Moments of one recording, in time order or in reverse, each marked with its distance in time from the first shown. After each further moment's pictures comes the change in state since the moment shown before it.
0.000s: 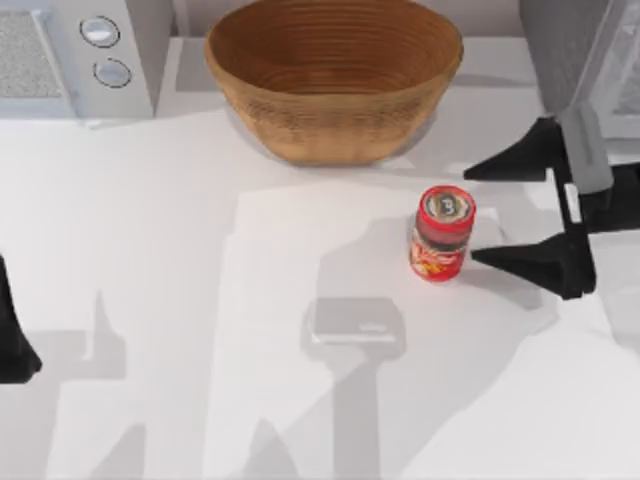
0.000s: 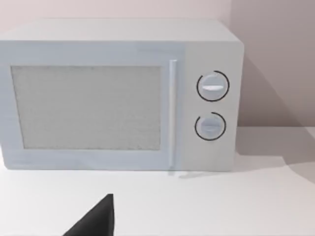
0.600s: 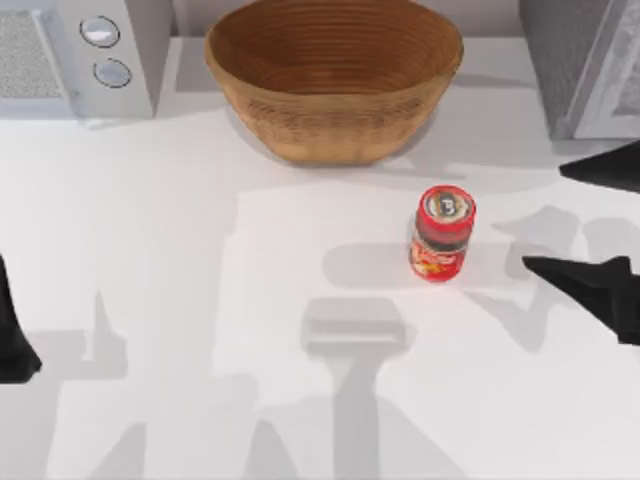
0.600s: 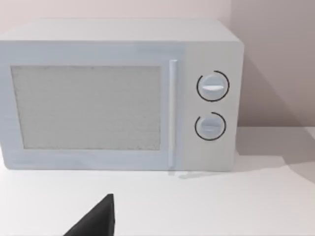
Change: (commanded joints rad) left arm 0.000 0.000 0.000 0.000 0.000 0.000; right arm 0.039 -0.822 -0.431 0.039 0.433 0.470
